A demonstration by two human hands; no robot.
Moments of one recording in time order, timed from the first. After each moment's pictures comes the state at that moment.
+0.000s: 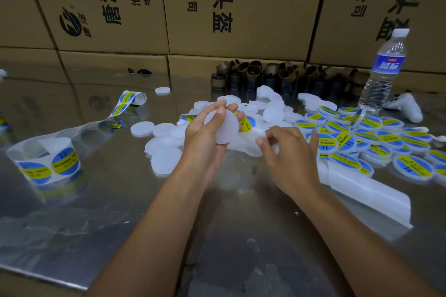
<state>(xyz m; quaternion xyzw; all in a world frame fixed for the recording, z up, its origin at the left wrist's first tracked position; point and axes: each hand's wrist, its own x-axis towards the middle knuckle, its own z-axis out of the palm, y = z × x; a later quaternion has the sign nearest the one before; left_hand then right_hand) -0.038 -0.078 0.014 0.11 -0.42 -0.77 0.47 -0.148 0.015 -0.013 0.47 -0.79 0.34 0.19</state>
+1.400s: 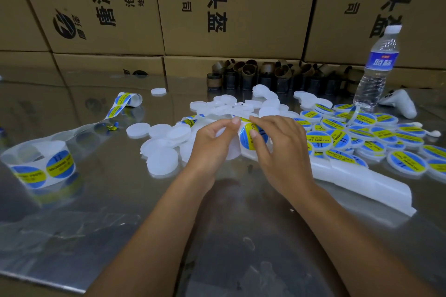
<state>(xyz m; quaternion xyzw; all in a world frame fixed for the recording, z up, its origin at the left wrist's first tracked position) -0.044 -0.068 0.002 0.27 -0.61 -0.63 0.39 -0.134 0.020 -0.003 0.52 -0.71 0.42 0.22</state>
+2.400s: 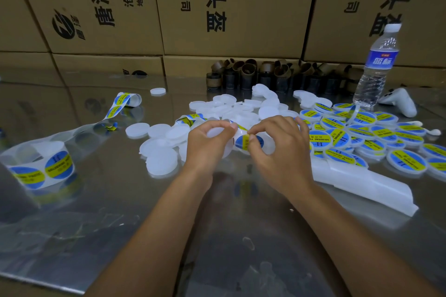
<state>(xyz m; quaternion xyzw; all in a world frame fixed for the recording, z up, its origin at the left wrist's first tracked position) -0.047 -0.077 -0.003 0.32 -0.58 -0.60 0.44 -0.132 0.018 -0.004 0.50 -0.69 0.46 0.25</state>
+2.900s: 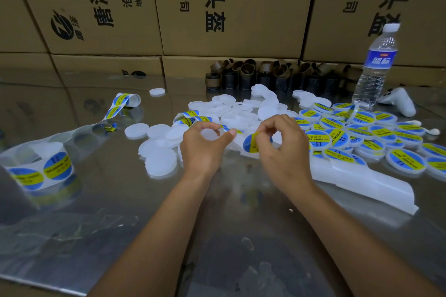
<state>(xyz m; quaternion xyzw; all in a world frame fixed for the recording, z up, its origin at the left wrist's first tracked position) -0.046 -0.078 -0.007 0.40 -0.63 -0.46 0.49 -0.134 0.017 -0.001 0.47 -0.64 0.59 0.13</state>
